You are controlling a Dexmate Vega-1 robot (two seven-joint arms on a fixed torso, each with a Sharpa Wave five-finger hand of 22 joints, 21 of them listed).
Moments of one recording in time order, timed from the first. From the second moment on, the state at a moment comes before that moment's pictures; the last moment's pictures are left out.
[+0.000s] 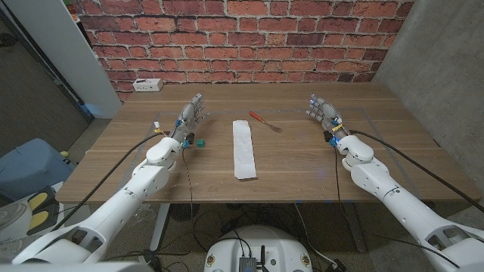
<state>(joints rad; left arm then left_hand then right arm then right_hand) 0.85 0.53 0.37 -1.34 -0.64 -0.27 0.00 0.25 0.09 0.49 -0.11 0.18 -0.14 -0.15 0.26 0.24 -0.08 0.02 0.23 0.29 -0.03 0.08 0.18 0.17 0.21 0.20 0.18 0.18 -0.85 -0.52 -0.37 -1.34 0.64 0.25 -0.02 0.43 0.14 0.48 -0.13 0.19 0.20 -0.03 0.22 0.22 0.20 0.11 0.24 0.26 0.17 0.08 0.22 0.29 0.33 0.15 0.19 0.17</state>
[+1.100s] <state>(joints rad) 0.95 0.60 0.33 -1.46 -0.64 -0.22 0.06 0.24 0.09 0.49 -0.10 0.18 -0.07 -0.14 0.25 0.19 -0.01 0.03 0.24 0.25 0.04 0.10 0.19 0.18 0.22 0.22 0.20 0.19 -0.79 -0.67 -0.50 -1.63 0.39 -0.09 -0.13 0.45 0.16 0.48 -0.13 0.19 0.26 -0.03 0.22 0.20 0.26 0.10 0.24 0.24 0.22 0.07 0.24 0.28 0.35 0.14 0.19 0.17</state>
